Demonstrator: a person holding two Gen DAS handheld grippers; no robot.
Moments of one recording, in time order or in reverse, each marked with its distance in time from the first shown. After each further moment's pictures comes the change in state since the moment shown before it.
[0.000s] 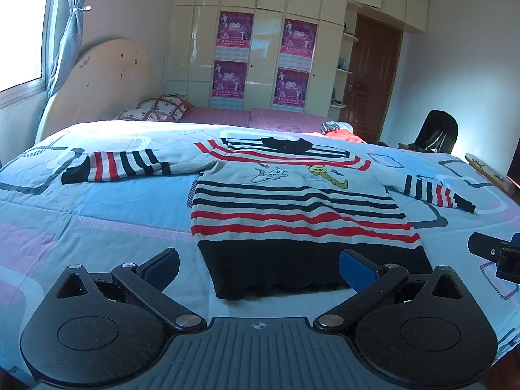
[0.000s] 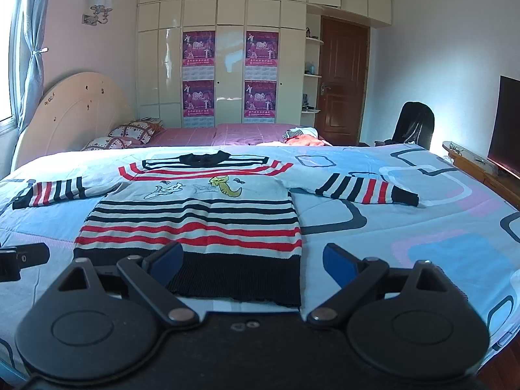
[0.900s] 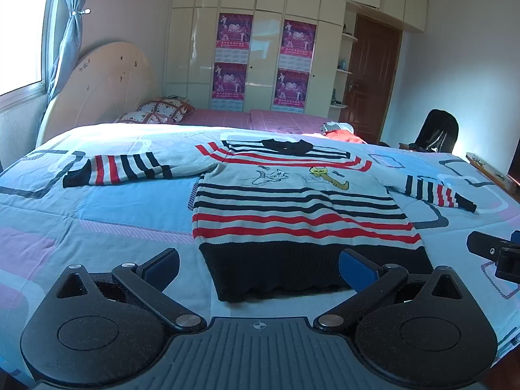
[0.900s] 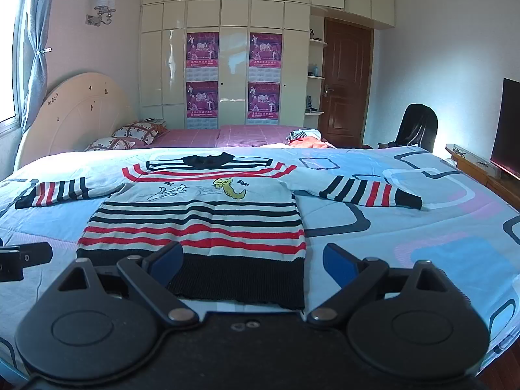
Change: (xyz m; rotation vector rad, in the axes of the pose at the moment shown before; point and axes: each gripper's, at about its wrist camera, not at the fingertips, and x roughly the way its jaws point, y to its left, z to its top) left arm -0.003 -0.001 0.001 0.007 -0.008 0.006; right arm -0.001 0.012 0.003 -0.009 -0.005 0.005
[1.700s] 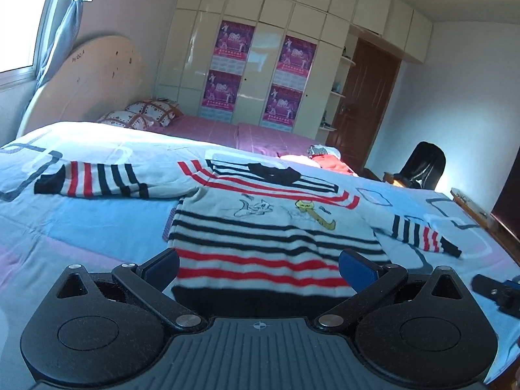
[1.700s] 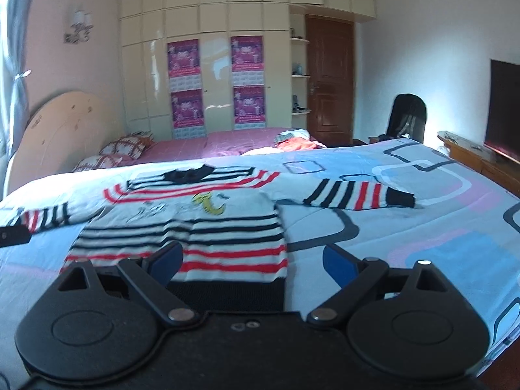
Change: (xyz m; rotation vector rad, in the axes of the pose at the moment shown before) left arm 0.048 0.010 0.049 -0.105 -0.048 -0.091; right arm 0.036 -0.049 0.018 0.112 -0.023 -0.023
